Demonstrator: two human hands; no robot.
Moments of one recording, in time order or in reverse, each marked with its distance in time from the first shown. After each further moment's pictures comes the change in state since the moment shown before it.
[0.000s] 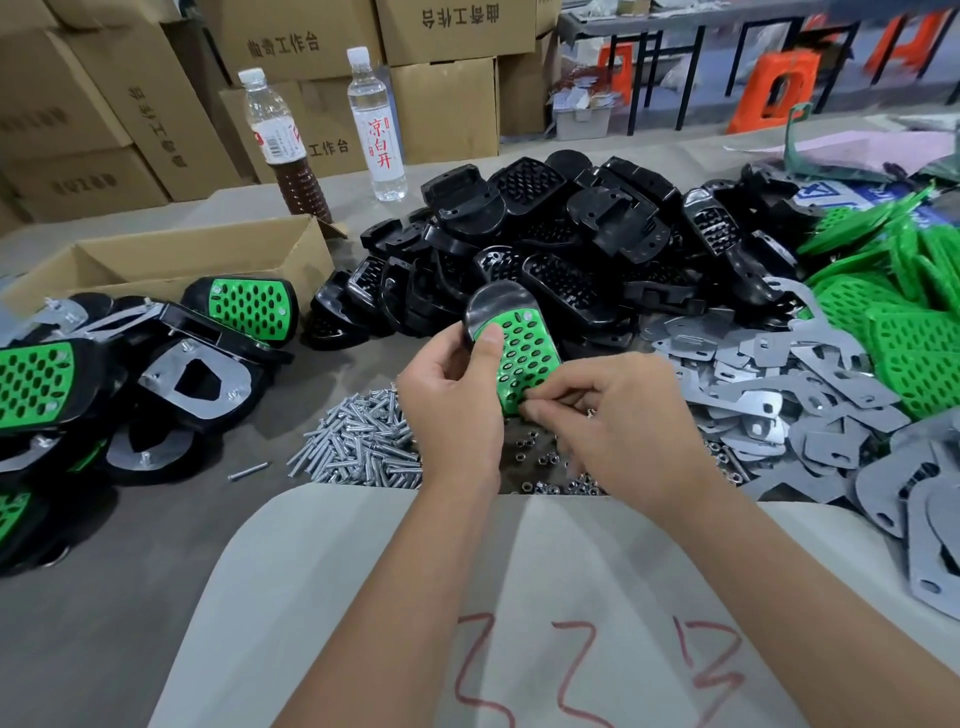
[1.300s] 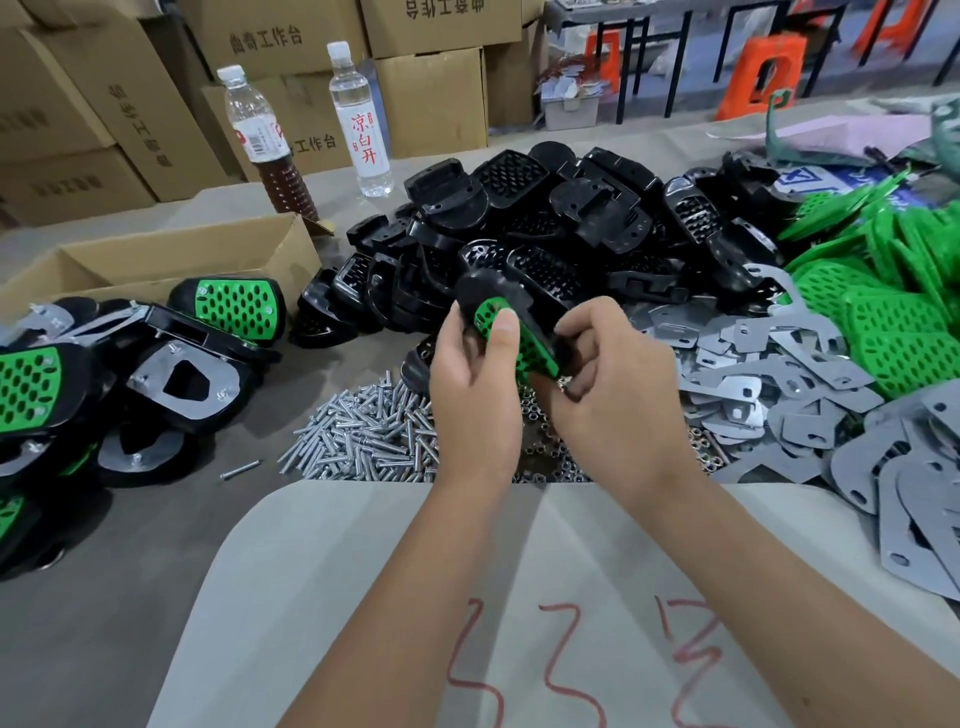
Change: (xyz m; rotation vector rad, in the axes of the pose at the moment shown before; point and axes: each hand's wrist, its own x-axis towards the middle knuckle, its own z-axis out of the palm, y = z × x) left_hand -0.017 0.012 0.014 -0.014 -0.155 -0.061; right_hand -0.003 -0.006 0.004 -0.187 0.275 -0.049
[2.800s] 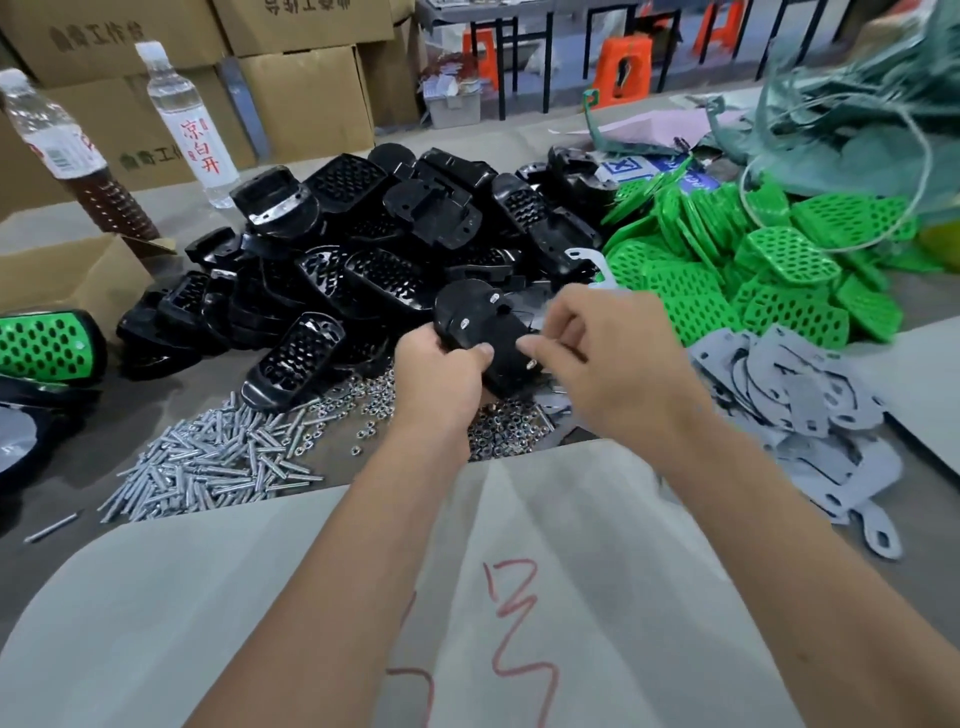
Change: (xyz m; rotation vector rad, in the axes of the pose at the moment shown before) left_hand -0.025 0.000 0.088 0.093 -0.204 -0.369; right_hand 0.001 0.033 -0.123 -0.340 -0.094 0.028
